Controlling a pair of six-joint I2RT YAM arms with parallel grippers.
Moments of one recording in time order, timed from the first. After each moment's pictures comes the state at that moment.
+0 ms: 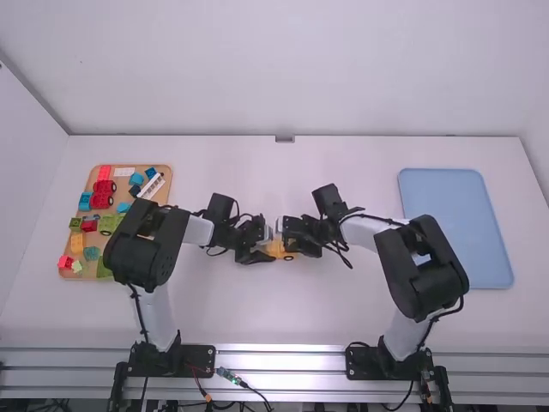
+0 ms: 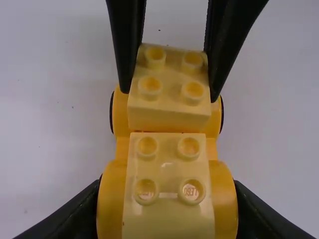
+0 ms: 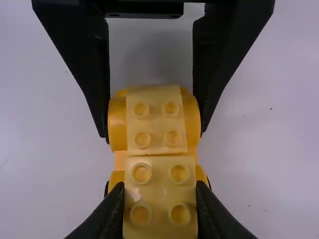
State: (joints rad) left arm -0.22 1.98 0.80 0.02 0.91 1.04; right arm 0.43 1.85 0.89 -0.24 -0.65 -1.05
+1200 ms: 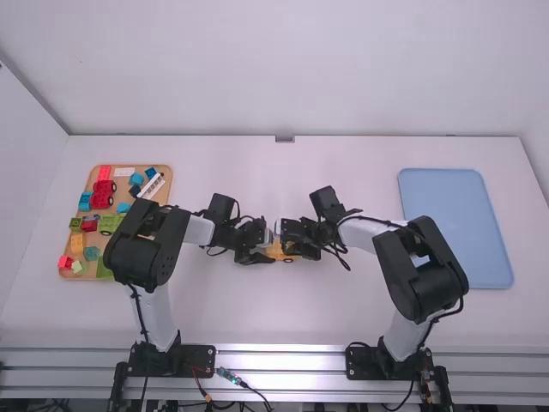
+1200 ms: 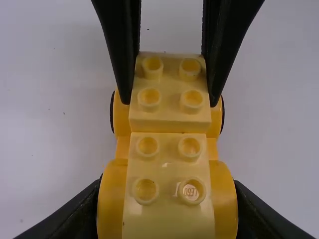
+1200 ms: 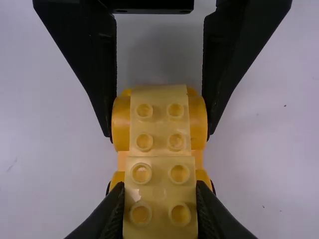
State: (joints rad) left arm -0.23 1.98 0.81 0.00 0.91 1.12; right arm 0.45 1.84 0.89 -0.25 -0.63 -1.03
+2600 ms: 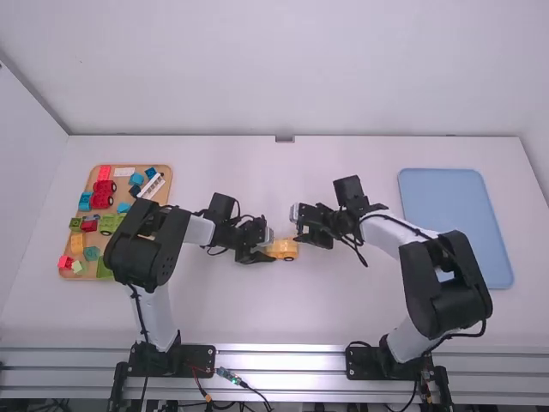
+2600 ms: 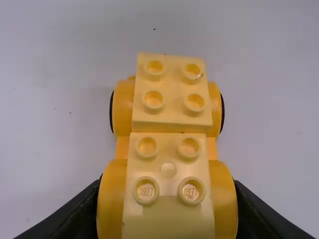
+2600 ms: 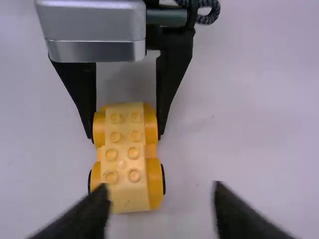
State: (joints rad) left arm -0.23 1.98 0.81 0.01 0.90 1.10; right arm 0.31 1.72 0.88 -0.26 -0.77 -1.09
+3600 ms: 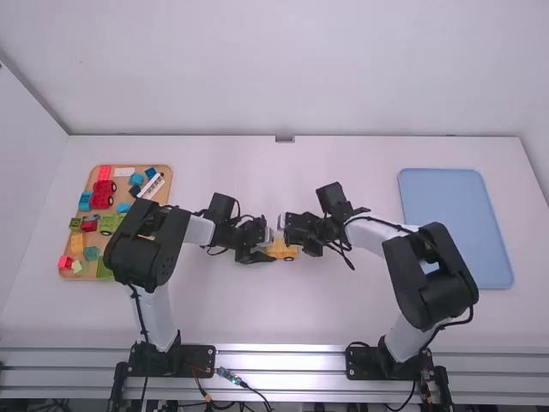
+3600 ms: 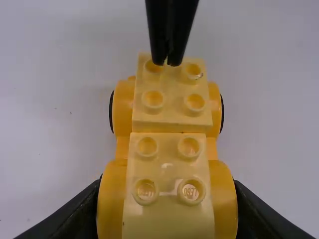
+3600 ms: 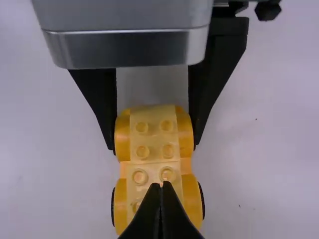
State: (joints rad) left arm -0.23 1.98 0.81 0.01 0.90 1.10; right arm 0.41 1.79 0.88 -0.22 -0.68 -1.00
